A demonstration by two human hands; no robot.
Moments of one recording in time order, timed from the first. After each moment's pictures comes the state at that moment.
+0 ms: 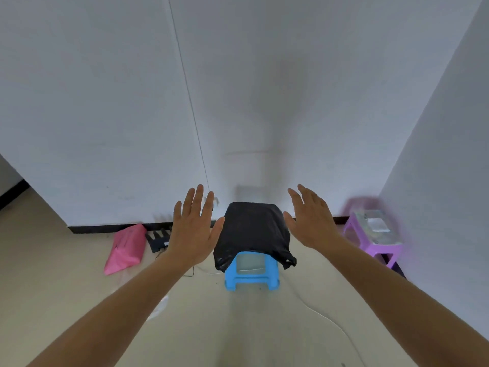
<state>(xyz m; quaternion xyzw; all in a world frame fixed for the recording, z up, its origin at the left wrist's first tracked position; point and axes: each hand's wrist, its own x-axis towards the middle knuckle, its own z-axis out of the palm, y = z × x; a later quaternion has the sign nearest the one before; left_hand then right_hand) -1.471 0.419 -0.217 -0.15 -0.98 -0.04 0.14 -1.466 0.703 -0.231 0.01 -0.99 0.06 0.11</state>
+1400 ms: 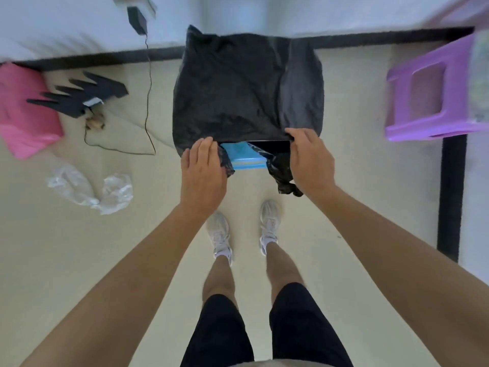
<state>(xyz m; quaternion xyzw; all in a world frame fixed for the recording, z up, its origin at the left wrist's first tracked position) -1.818 0.498 -0.677 -0.15 -0.98 -0.09 -0.12 -1.806 0.724 -0.680 -0.12 -0.96 0.23 -0.07</state>
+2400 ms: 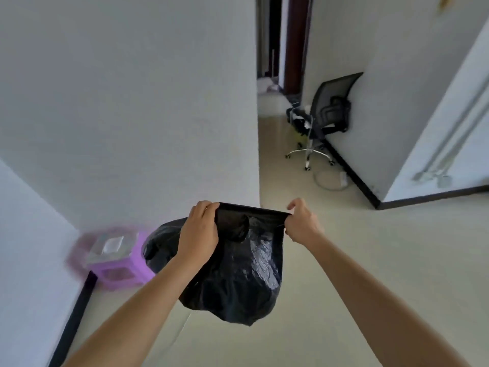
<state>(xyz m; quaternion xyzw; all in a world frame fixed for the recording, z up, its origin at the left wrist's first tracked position) -1.341 0.750 -0.240 -0.82 -0.51 -0.25 -0.02 -1.093 0.724 -0.259 -0.80 -0.46 0.27 0.26</state>
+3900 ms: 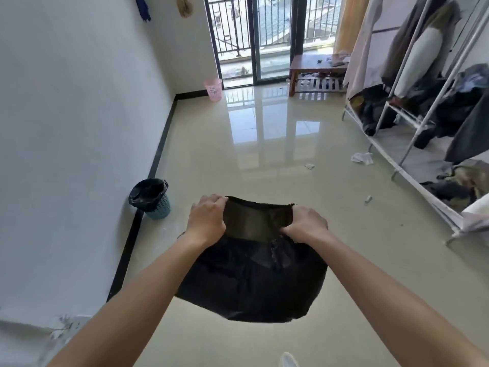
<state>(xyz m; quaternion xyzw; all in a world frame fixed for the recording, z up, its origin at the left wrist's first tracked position) 0.276 0.437 -0.270 -0.97 0.20 -0.03 -0.10 0.220 0.200 -0.287 -0.95 0.17 0.13 0.23</state>
